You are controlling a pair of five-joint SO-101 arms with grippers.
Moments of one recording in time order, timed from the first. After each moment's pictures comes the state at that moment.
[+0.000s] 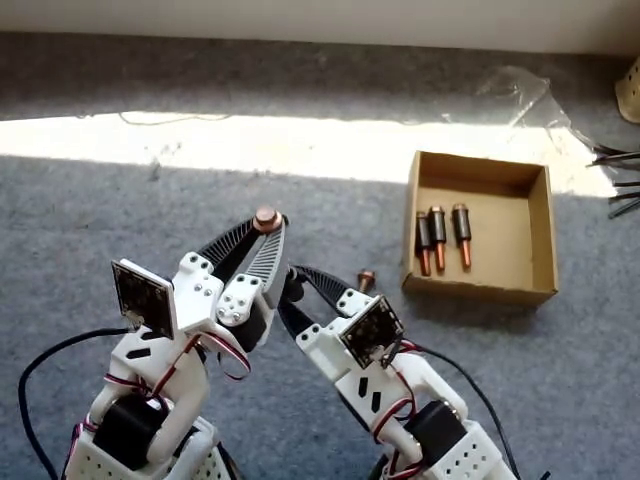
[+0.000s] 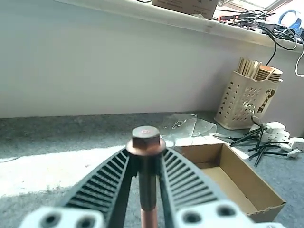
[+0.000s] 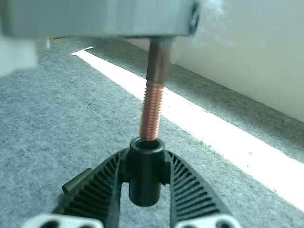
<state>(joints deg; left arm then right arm) 24.1 -99.0 73.0 35.1 17.5 -45.1 -104.4 95.7 23.4 8.9</state>
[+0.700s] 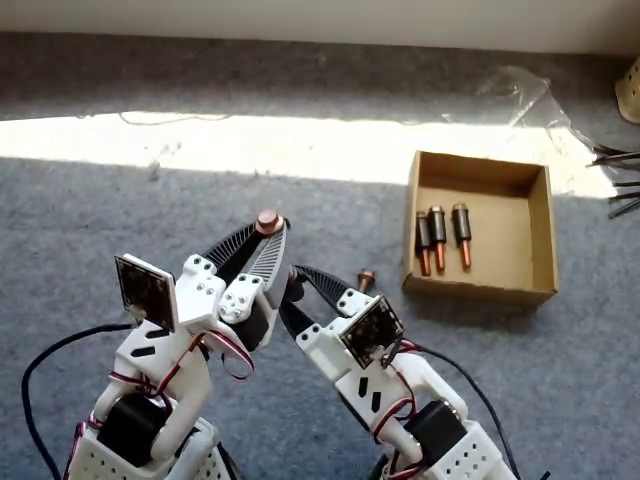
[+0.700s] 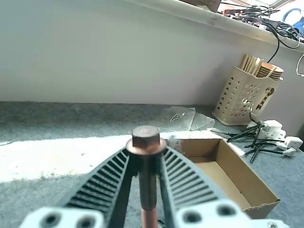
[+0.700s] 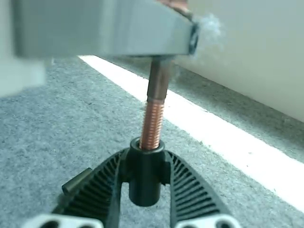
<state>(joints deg) 24.1 -99.2 74.8 35.2 20.9 -45.1 -104.4 95.7 23.4 8.9</state>
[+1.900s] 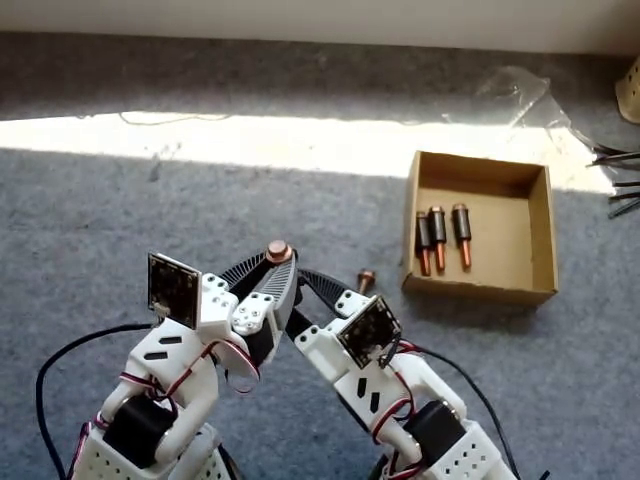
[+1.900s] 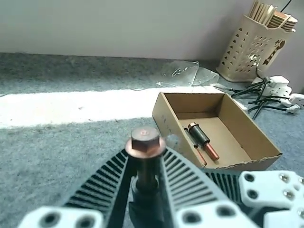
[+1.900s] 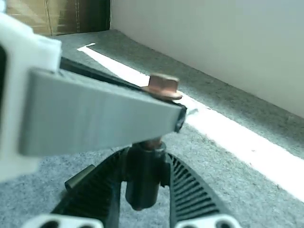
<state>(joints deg) 24.7 -100.1 78.7 45.4 21.2 -45.3 -104.4 95.7 23.7 8.9</state>
